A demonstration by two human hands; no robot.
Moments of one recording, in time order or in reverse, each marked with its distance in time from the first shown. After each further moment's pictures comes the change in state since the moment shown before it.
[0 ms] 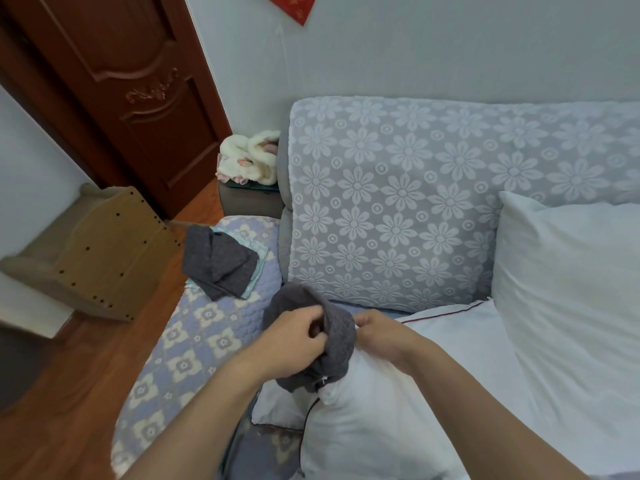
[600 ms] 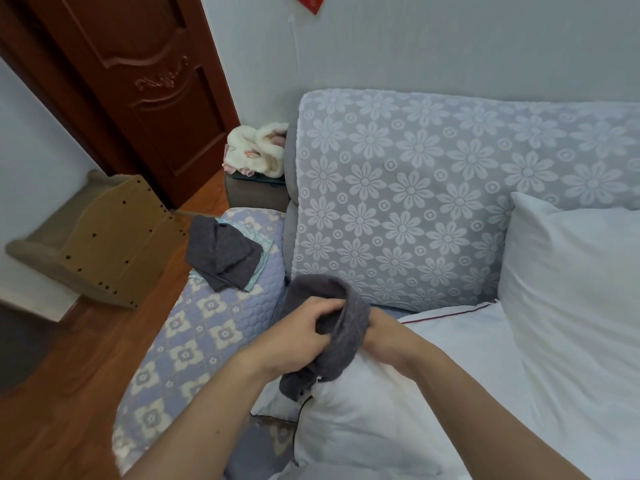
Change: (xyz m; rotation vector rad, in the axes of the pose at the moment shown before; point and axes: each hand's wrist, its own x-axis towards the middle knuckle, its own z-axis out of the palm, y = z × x) left_hand -0.001 0.009 0.003 -0.316 -0.027 0.017; right_hand -0.006 -0.004 0.005 0.075 0.030 -0.173
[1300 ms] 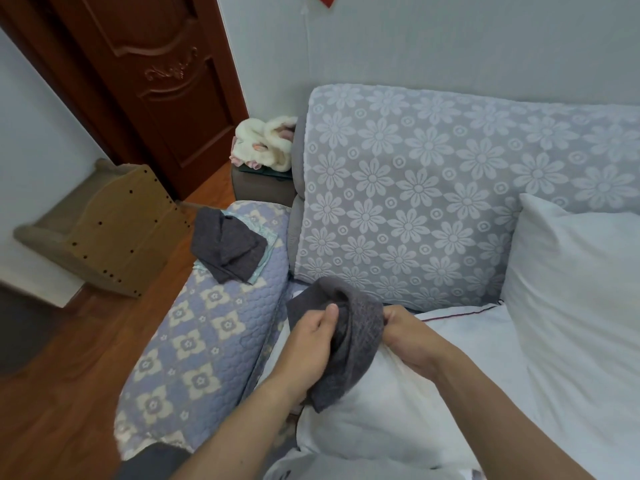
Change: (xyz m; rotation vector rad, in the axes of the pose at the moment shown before) left_hand -0.010 -0.015 0.051 -0.282 0.385 -0.214; right_hand -0.012 0.008 -0.012 0.186 -0.004 0.041
